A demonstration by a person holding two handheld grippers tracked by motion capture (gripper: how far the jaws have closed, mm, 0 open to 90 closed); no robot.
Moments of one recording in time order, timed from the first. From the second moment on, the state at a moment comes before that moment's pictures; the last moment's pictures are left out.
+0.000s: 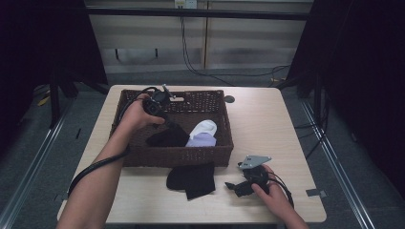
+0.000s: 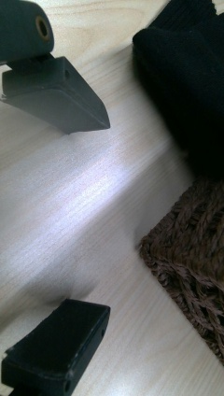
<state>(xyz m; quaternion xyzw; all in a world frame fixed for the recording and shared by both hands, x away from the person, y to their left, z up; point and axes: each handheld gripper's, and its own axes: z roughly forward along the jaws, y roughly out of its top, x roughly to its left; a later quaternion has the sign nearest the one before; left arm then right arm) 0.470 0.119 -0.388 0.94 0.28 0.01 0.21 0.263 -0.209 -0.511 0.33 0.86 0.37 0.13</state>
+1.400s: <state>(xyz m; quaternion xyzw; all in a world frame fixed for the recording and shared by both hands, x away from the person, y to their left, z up) 0.479 0.098 -0.446 0.94 0.30 -0.04 0.14 0.263 -0.209 -0.511 0.33 0.86 0.37 0.13</state>
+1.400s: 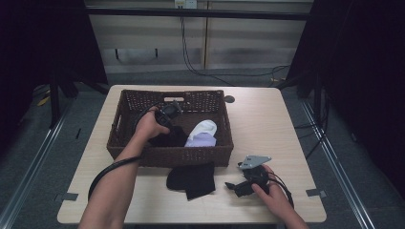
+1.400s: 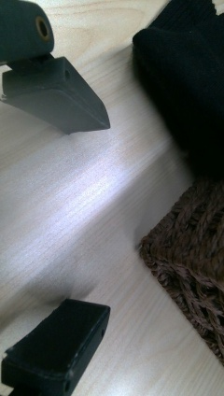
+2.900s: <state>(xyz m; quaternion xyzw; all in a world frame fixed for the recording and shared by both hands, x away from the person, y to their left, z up) 0.477 0.115 -0.401 0.95 0.29 -0.03 0.14 0.263 -0.209 -0.511 0.33 0.86 0.37 0.13</state>
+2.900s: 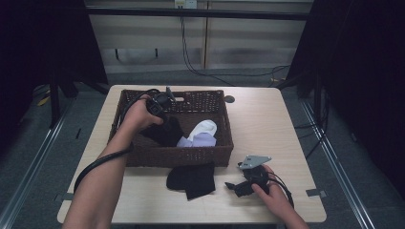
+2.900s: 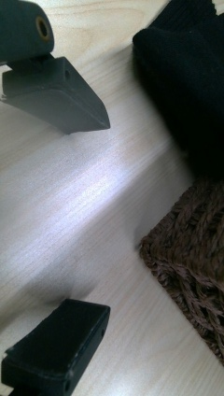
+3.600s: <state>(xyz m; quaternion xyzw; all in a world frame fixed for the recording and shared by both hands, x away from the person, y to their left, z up) 0.476 0.124 -0.405 0.94 0.33 -0.06 0.12 0.263 -0.209 -0.511 0.33 0.86 0.37 0.13</state>
